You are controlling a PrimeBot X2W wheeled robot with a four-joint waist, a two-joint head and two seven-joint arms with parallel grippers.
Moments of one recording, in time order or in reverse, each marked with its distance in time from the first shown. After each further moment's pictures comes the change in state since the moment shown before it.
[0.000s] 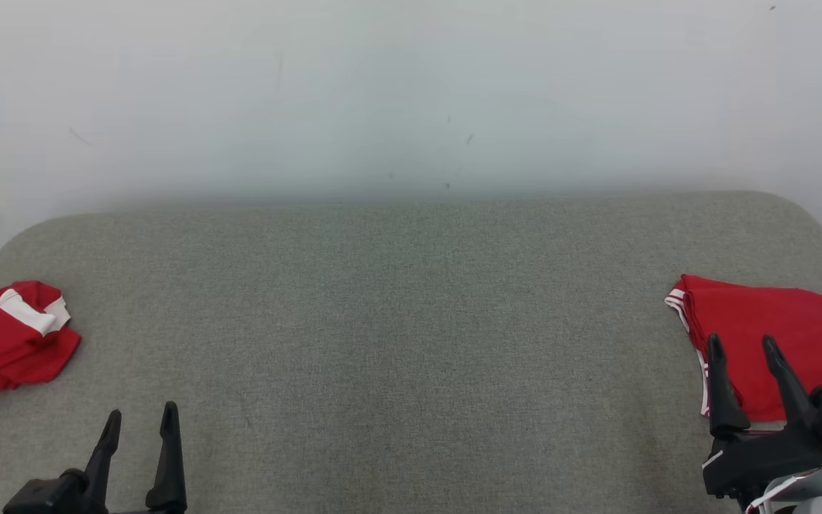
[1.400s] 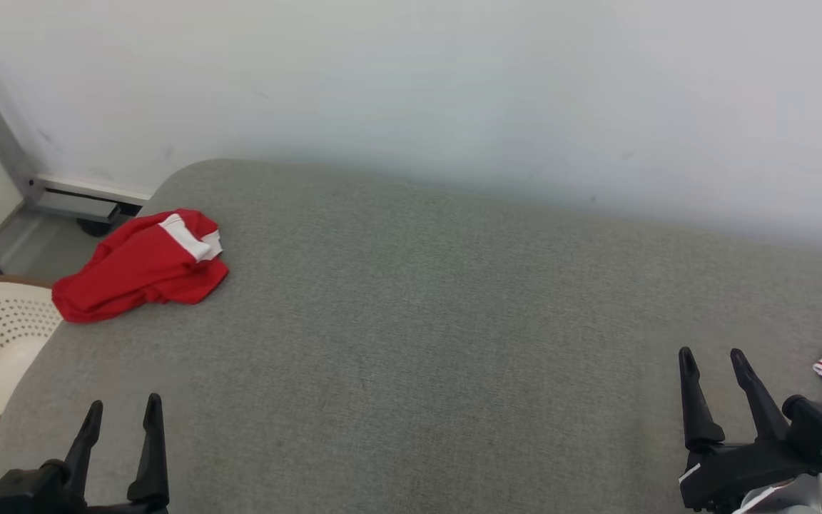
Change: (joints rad) left arm 0.006 0.062 -0.003 -0.071 -0.002 0.035 0.050; right arm 0.005 0.000 0.067 0.043 0.048 0.000 -0.019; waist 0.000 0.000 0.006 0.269
